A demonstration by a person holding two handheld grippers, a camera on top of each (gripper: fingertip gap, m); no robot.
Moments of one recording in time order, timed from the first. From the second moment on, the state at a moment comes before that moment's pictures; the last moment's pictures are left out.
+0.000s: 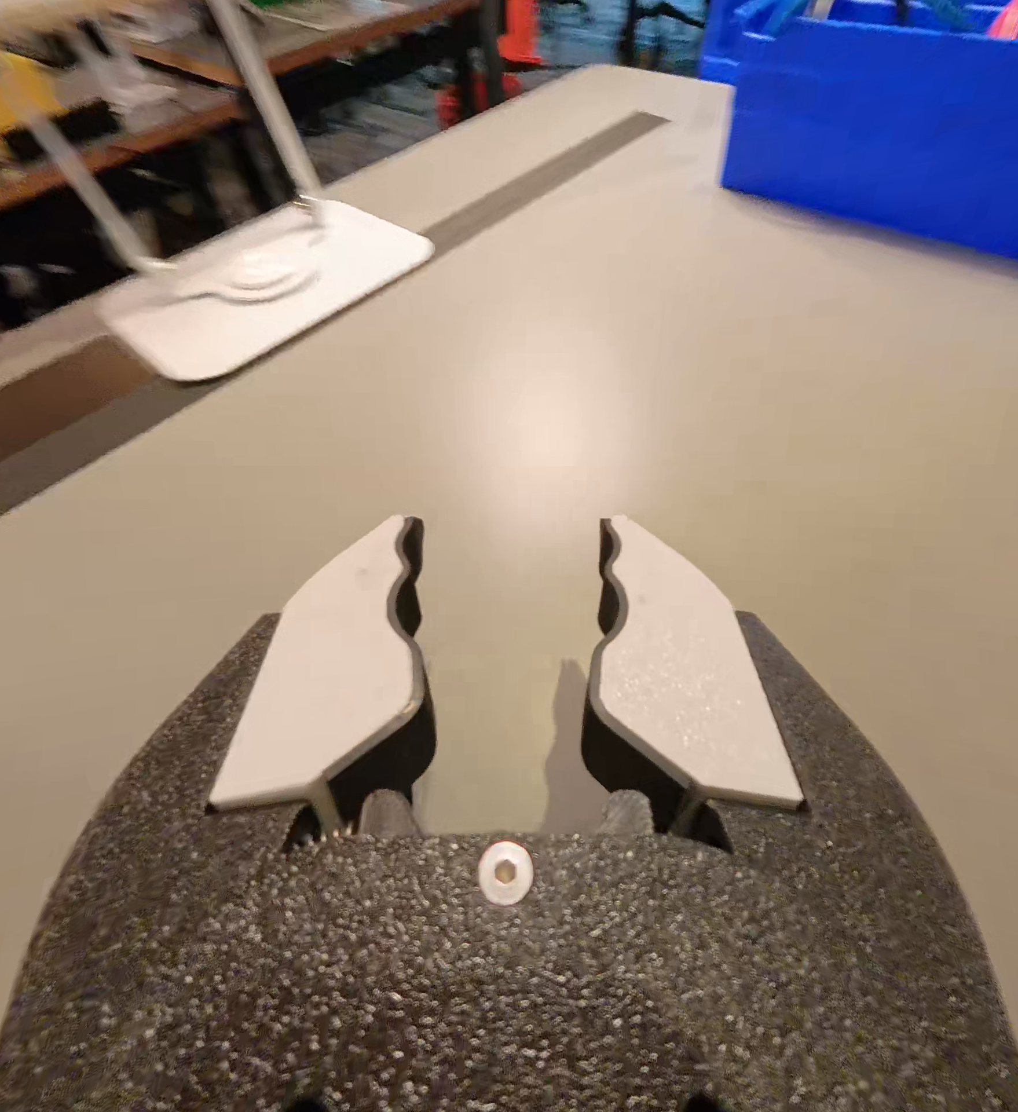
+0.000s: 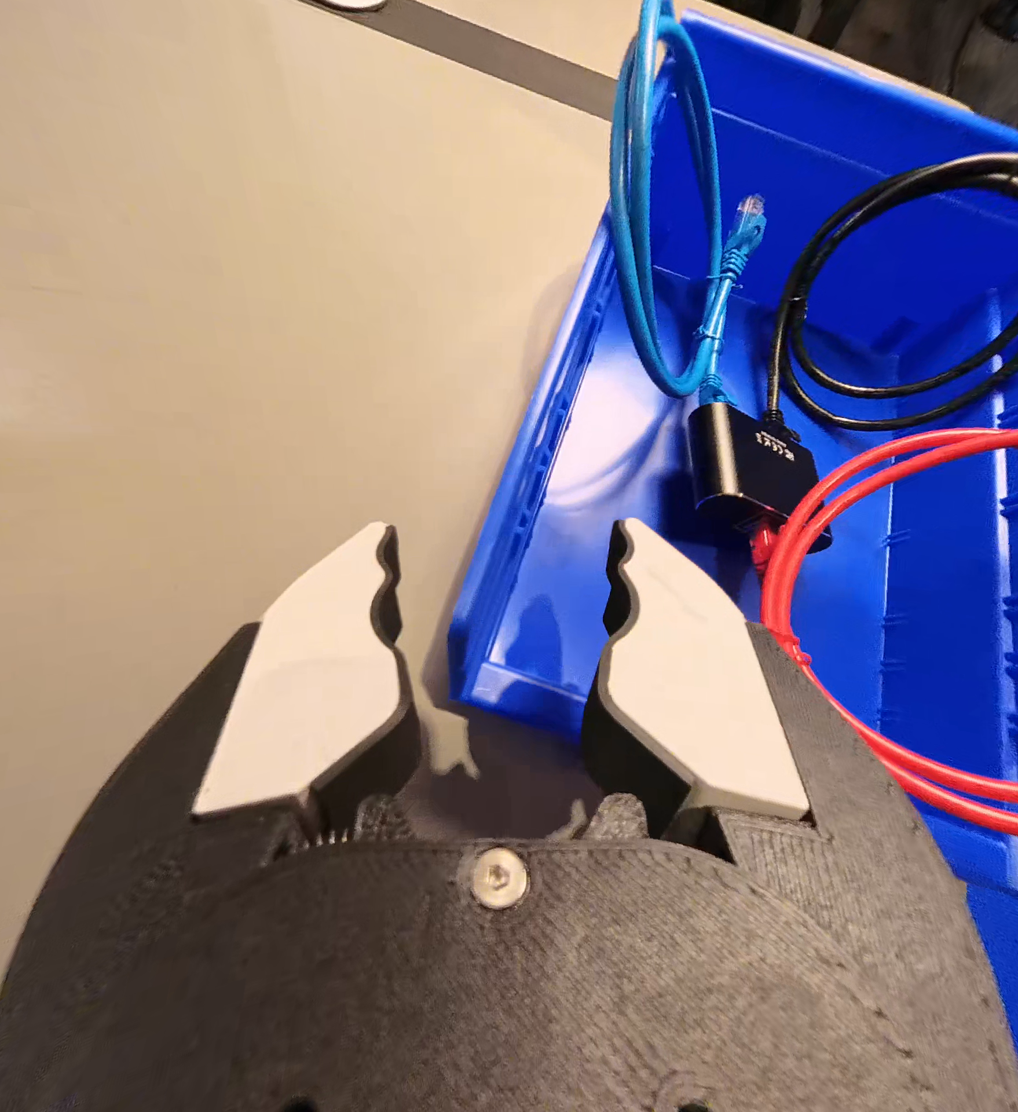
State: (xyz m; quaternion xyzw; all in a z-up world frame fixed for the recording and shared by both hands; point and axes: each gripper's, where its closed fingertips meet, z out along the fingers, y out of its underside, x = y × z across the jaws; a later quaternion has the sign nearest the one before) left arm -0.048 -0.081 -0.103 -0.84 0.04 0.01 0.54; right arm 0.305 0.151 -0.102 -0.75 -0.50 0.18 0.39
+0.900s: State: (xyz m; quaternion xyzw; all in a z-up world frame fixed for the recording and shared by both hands) left arm -0.216 -0.354 -0.121 -0.83 -0.22 0.37 0.36; right arm 0.294 0.183 -0.118 -0.71 -0.51 0.08 0.49
